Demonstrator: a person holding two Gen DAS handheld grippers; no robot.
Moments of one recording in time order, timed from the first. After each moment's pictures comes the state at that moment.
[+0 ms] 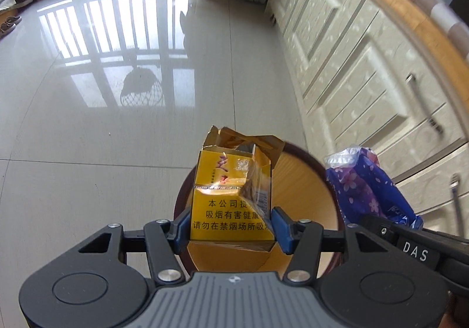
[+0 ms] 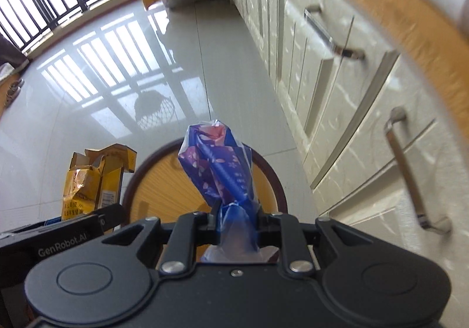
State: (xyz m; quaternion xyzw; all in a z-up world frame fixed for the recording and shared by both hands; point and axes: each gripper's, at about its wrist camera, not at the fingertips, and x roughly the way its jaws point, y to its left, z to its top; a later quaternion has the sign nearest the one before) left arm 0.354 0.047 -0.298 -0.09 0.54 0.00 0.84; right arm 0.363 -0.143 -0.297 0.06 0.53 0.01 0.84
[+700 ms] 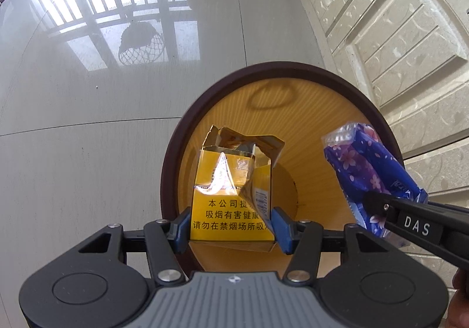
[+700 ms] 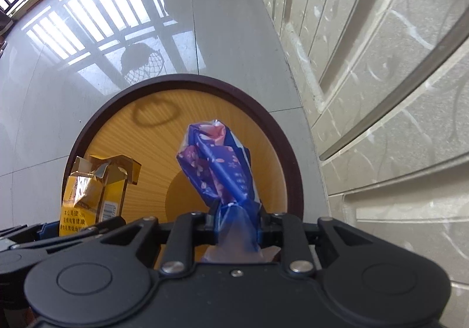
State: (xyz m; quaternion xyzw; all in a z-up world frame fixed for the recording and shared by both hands) left arm 0.377 0.049 -0.389 -0.07 0.62 0.00 0.78; right arm 0.403 -0.129 -0.389 0.03 0.61 0.01 0.79
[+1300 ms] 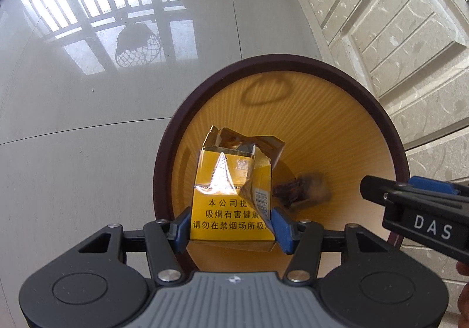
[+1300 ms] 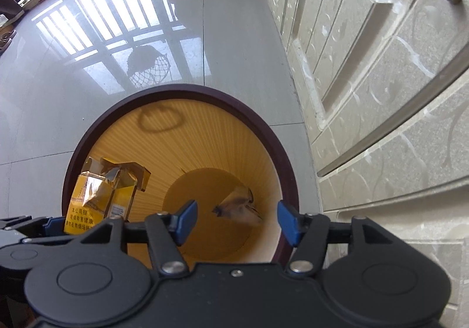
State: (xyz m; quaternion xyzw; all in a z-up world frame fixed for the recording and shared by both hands) left arm 0.379 0.038 -0.392 -0.05 0.62 -0.01 0.78; right arm 0.407 -0.130 -0.382 0.00 0.59 0.04 0.81
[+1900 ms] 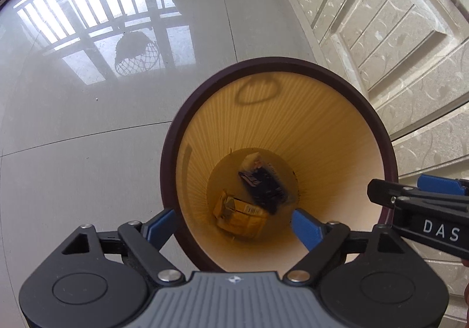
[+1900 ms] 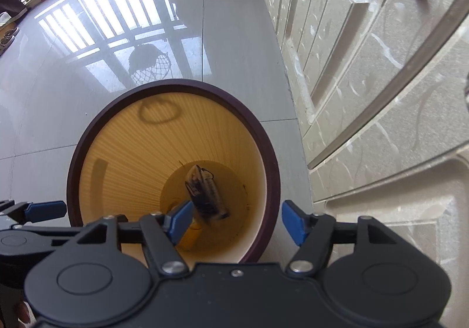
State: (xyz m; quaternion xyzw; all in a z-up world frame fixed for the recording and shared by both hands) left arm 0.366 0.033 -0.369 -0.03 0.62 -0.02 0.79; right arm 0.388 -0.144 -0.364 0.00 0.59 0.04 0.81
